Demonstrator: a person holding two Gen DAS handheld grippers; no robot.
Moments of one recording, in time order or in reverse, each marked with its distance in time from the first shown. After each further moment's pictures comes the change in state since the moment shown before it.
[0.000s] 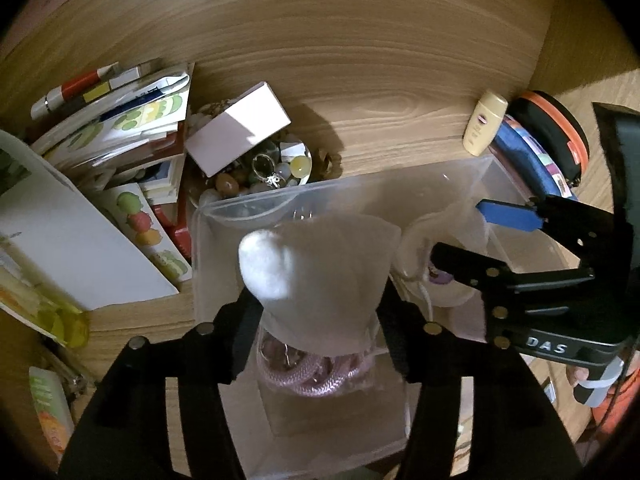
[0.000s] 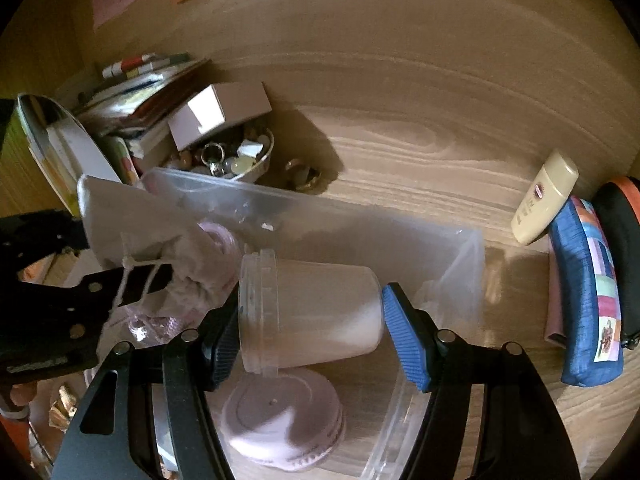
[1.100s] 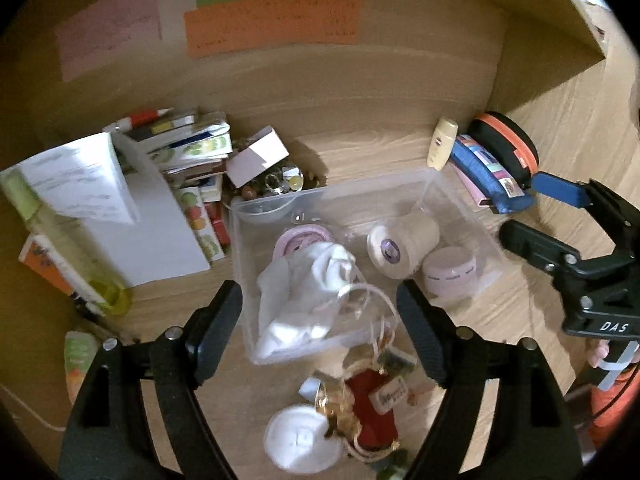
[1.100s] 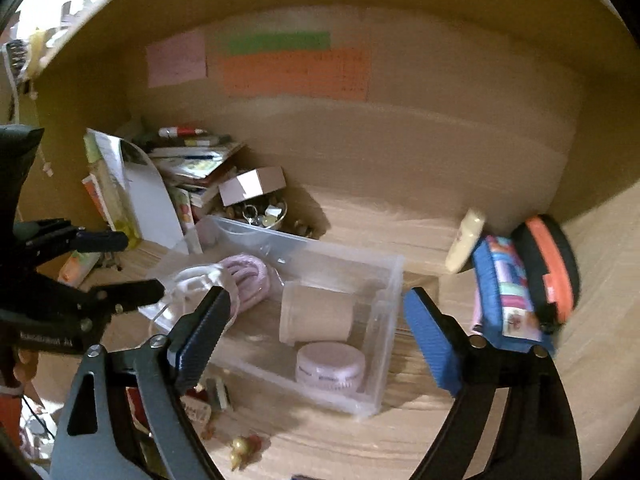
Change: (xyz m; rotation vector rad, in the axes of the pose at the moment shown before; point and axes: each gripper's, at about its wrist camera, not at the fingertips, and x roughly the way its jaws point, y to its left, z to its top) left arm -0.100 -0.011 -0.044 0.013 -0.123 0.010; right arm -0.136 0.022 -0.037 -0.034 -0.256 -0.081
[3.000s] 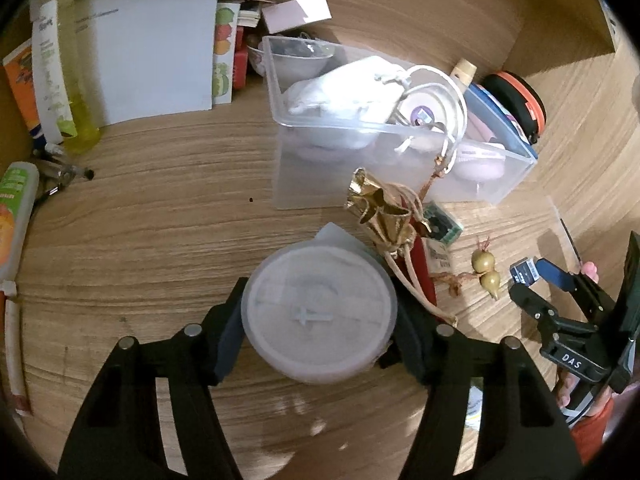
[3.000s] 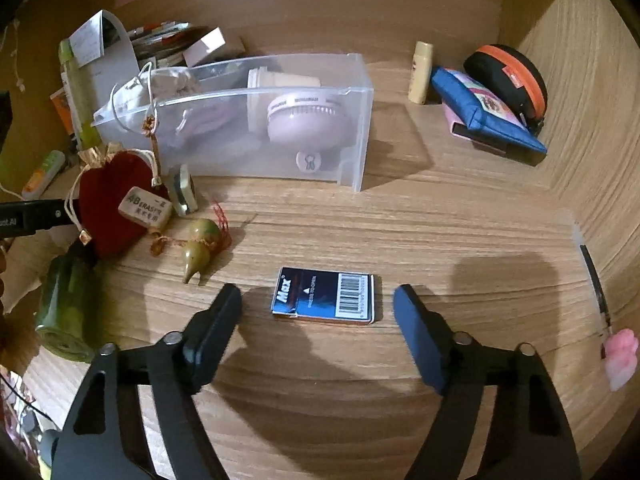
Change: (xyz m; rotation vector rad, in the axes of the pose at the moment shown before) left arm 0.046 0.036 -0.122 -0.181 0.115 -0.125; right arm 0.010 0.010 -0.171 0.145 0.177 -0.117
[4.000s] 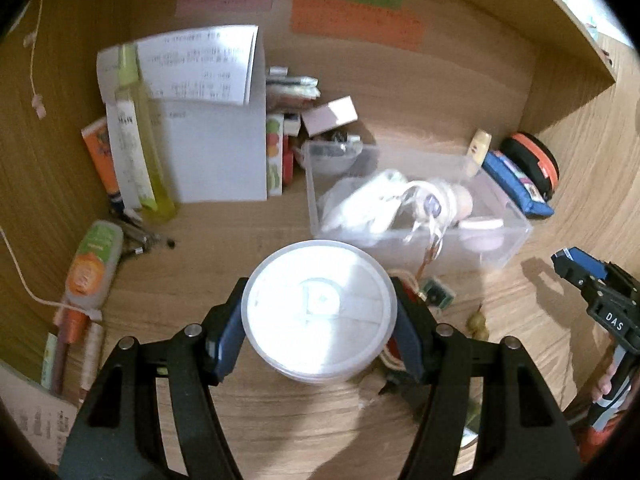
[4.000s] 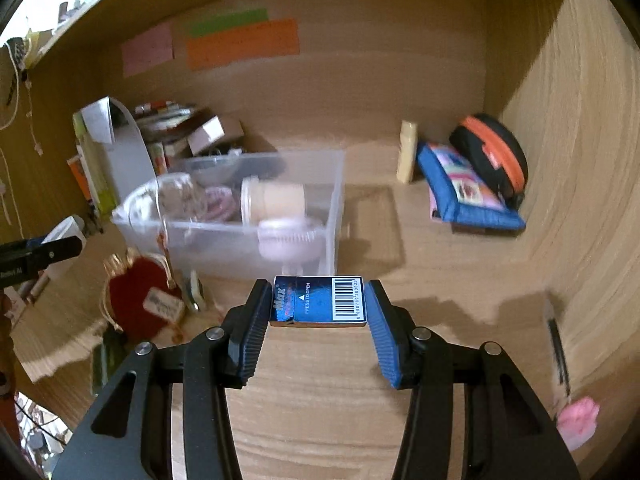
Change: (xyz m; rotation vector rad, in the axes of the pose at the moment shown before) left arm -0.069 -0.022 0.017 -0.005 -0.250 0.191; right arm -0.048 -0.025 0.053 0.011 -0.188 0.045
